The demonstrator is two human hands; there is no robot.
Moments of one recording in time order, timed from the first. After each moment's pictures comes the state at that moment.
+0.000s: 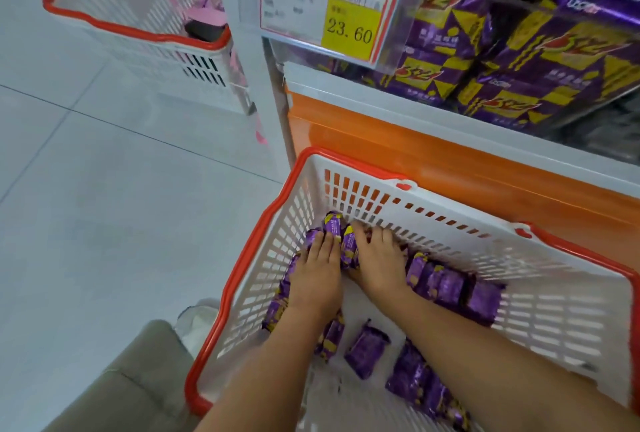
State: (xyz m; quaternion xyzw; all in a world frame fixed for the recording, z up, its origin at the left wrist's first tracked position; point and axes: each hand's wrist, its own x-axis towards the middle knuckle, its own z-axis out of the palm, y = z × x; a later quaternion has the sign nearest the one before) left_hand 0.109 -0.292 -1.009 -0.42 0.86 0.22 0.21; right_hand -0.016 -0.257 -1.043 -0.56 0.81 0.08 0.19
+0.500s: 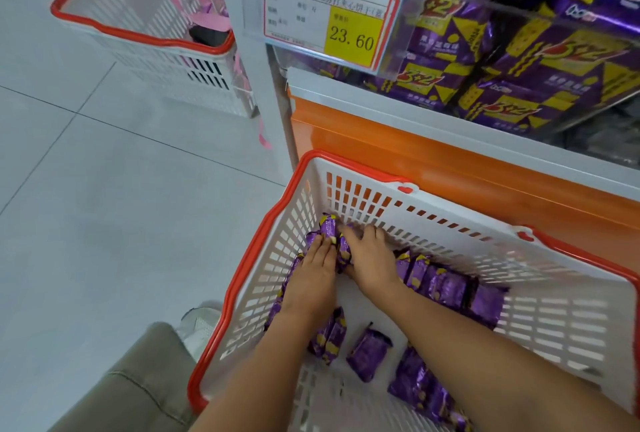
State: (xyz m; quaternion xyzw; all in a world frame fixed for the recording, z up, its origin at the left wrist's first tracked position) left_hand 0.123 -0.295 -1.012 -0.42 0.85 0.27 0.17; right_hand -0.009 -0.271 -1.042 -0.56 0.79 0.05 0.25
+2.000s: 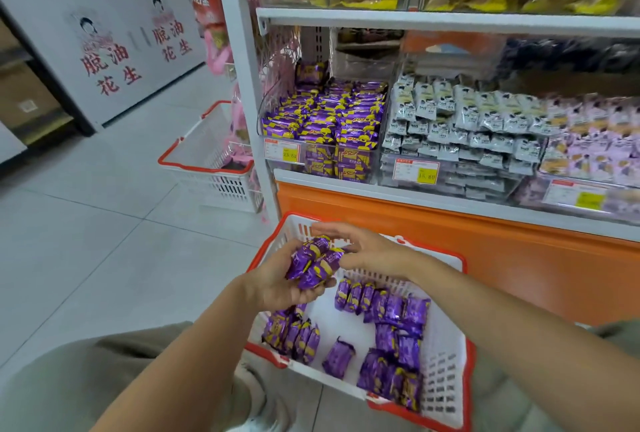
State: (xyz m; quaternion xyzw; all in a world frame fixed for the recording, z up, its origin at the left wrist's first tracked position) left_hand 0.143 -0.228 -0.772 -0.43 0.33 0.84 -0.06; right_hand -0.039 -0.151 -0.743 -0.59 0.55 -0.31 0.50
